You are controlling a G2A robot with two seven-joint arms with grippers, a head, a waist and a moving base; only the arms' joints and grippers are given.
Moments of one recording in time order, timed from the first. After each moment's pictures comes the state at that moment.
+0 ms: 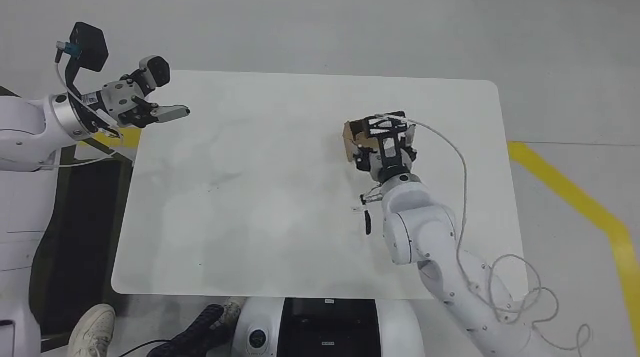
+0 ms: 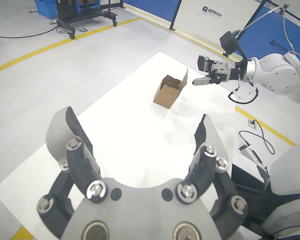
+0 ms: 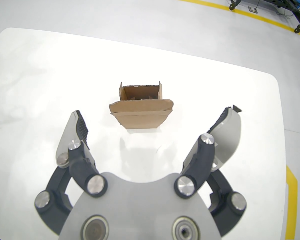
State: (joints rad) left arm 1.10 -0.73 -1.61 -1.45 0.14 -1.01 -0.81; right arm -1.22 -1.29 0.89 -1.92 -1.42 0.50 0.72
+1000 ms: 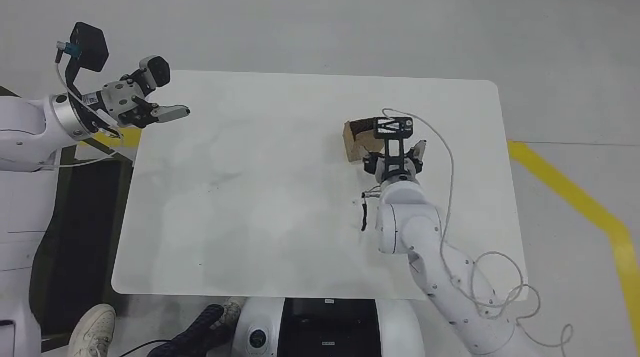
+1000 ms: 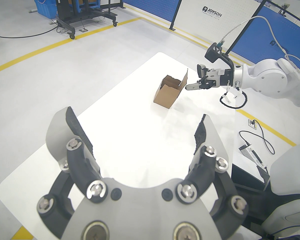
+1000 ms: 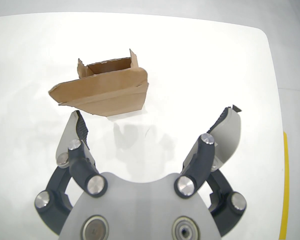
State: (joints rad) left arm 1.10 -0.73 -1.61 -1.45 0.14 -1.01 -0.81; right arm -1.25 -1.36 0.93 -1.86 -1.52 0.62 0.84
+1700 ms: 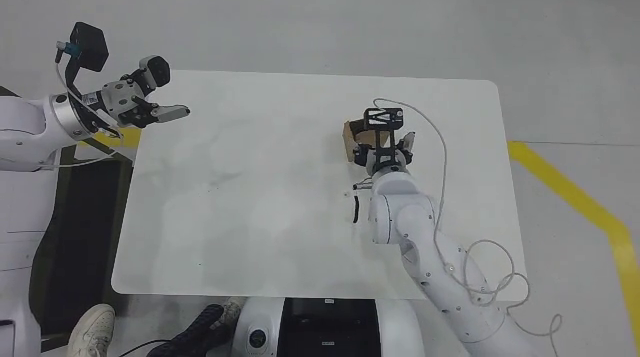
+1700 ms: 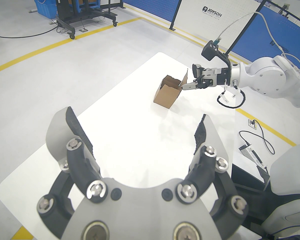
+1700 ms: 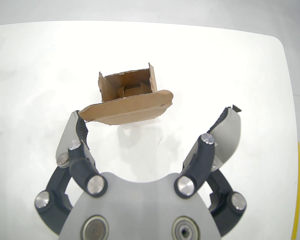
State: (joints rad) left arm 1.10 -0.73 -1.61 -1.45 0.14 -1.01 -0.81; right arm -1.19 -1.41 0.92 -1.79 -1.48 0.60 0.82
